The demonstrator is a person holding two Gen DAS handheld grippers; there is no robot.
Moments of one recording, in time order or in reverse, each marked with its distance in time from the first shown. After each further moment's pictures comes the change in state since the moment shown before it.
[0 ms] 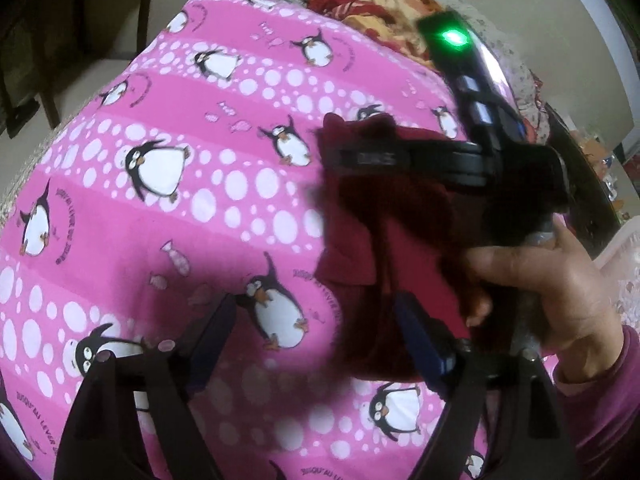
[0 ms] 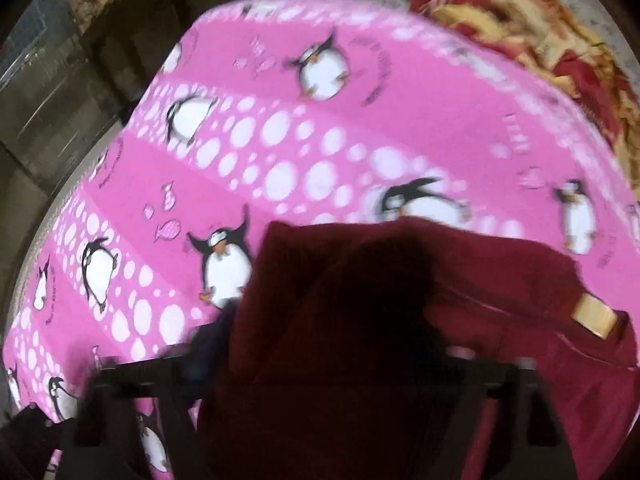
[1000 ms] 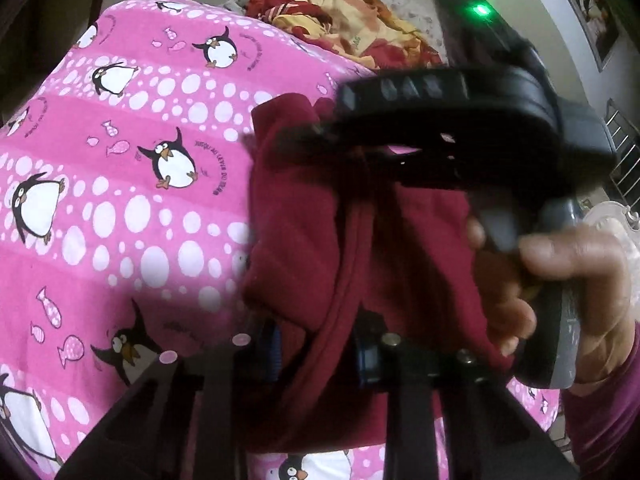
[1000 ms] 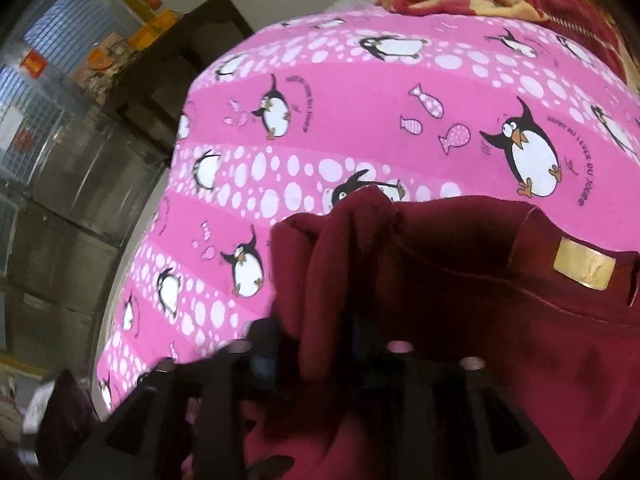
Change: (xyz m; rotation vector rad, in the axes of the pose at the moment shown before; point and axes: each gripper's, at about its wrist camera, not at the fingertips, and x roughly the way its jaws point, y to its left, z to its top) left arm 0.034 -0.046 0.008 0.062 -0.029 -0.178; right arm -0.031 -0.056 -0.002 0.211 0.045 0.262
